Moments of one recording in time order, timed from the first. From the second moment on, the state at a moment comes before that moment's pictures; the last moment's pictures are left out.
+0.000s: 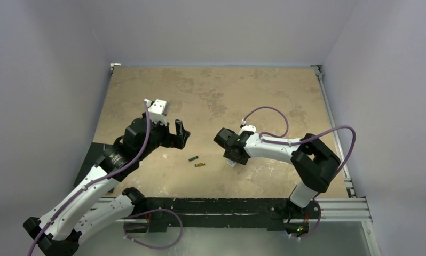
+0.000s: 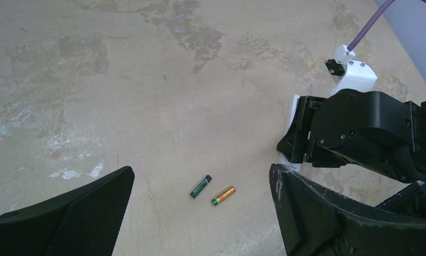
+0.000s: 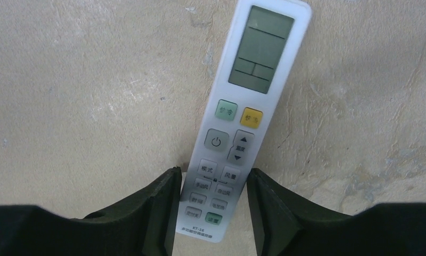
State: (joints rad) left arm -0.67 0.76 0.87 -0.50 -0.16 -0.34; right arm 0.92 1.66 0.97 -0.66 0.48 1.29
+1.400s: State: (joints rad) left arm -0.67 0.85 0.84 -0.48 -0.04 -0.36; right arm 0.96 1.32 0.73 -0.45 0.38 0.85
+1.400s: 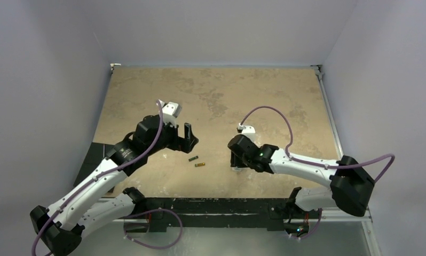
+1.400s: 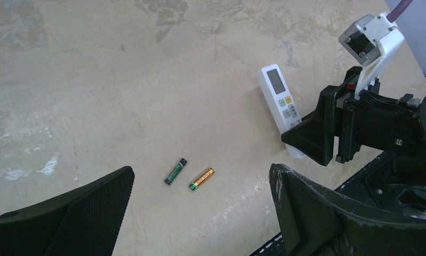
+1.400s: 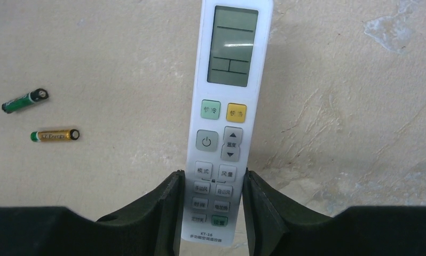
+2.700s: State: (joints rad) left arm -0.67 0.82 0.66 -0.34 0.37 -0.76; right arm 1.29 1.02 0.68 -0.21 0.19 0.19
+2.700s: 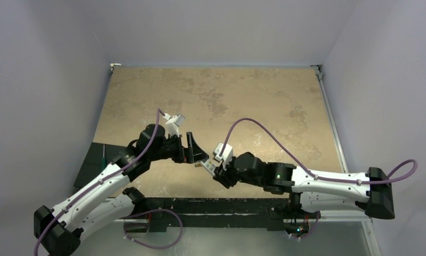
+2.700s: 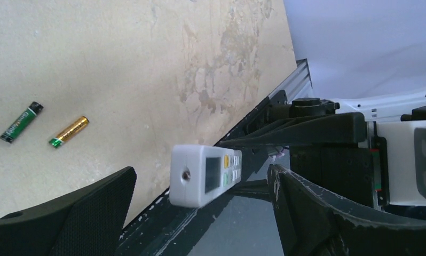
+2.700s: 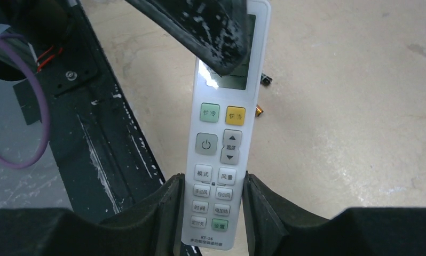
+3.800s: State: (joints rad) left arm -0.67 0.79 0.60 -0.30 0.55 -0.81; right arm 1.39 1.00 0.67 -0.19 0.23 0.05
